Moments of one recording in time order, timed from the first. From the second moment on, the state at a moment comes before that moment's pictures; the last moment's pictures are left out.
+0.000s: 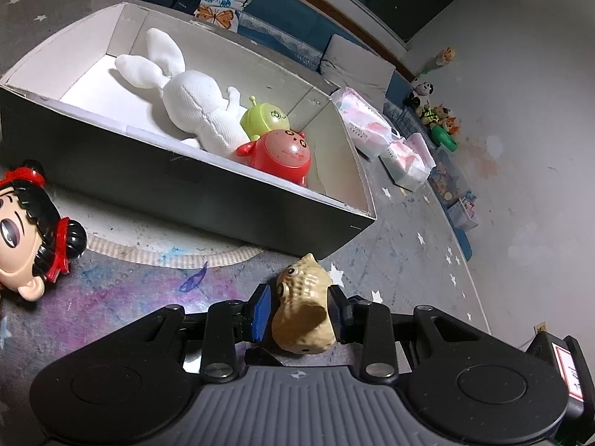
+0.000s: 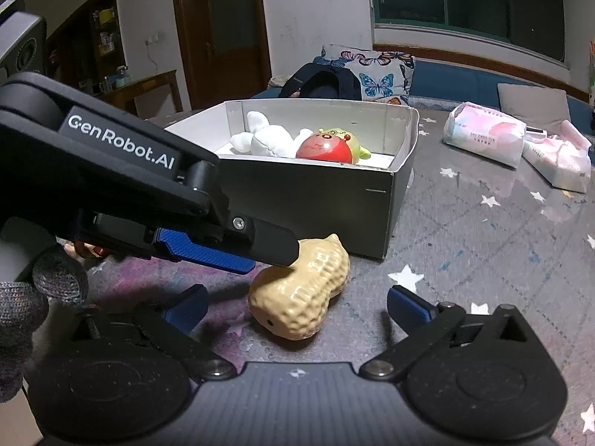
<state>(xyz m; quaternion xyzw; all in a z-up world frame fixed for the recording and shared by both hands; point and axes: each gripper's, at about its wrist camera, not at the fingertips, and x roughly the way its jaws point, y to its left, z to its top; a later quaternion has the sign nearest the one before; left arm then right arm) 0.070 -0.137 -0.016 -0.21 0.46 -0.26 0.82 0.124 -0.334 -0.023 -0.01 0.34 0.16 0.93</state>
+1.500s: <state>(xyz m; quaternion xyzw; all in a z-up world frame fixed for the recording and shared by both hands) 0.081 -0.154 -0.018 -0.20 0.48 -0.26 0.81 0.128 -0.346 -0.023 0.03 0.33 0.16 0.93</state>
